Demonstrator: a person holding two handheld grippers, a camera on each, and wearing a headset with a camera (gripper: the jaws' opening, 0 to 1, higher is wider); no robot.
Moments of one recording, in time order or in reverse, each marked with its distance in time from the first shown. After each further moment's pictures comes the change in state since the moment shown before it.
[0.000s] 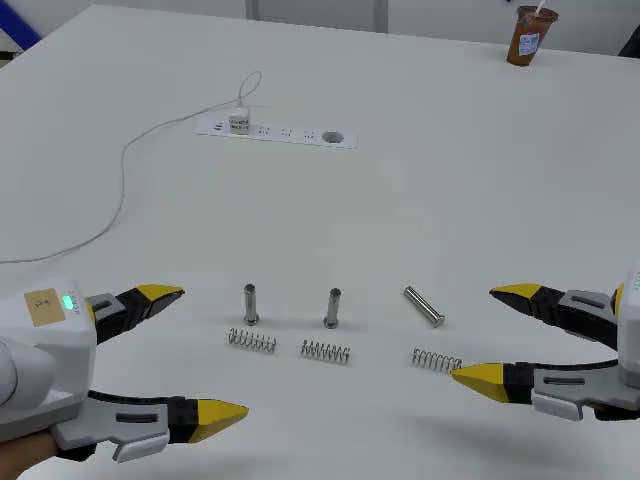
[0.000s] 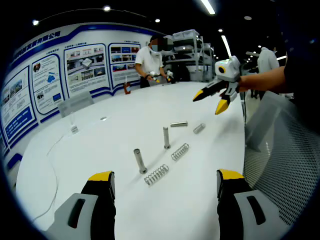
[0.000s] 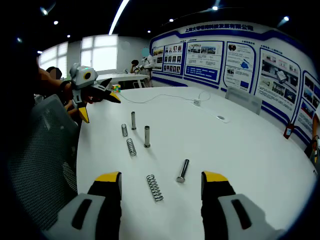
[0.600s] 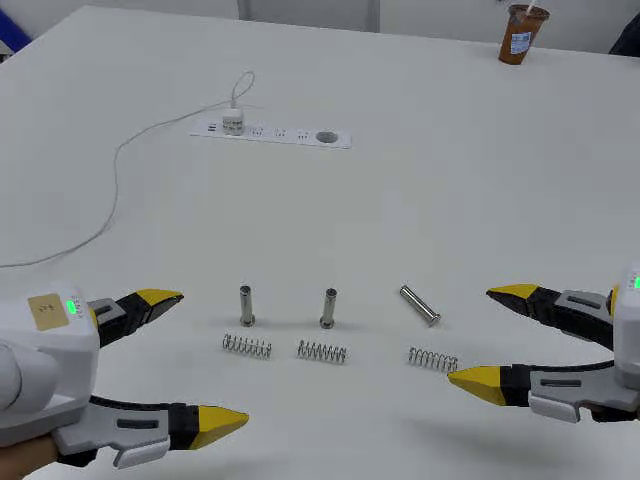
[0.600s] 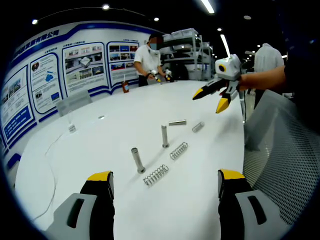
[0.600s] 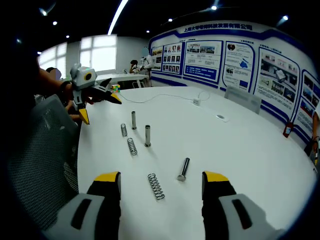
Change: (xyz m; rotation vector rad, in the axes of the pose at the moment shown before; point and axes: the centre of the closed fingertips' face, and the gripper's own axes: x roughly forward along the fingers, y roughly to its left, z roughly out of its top) left arm 0.003 -0.002 -0.002 0.000 0.011 -0.012; right arm -0.003 0.003 -0.001 0.009 0.002 -0.007
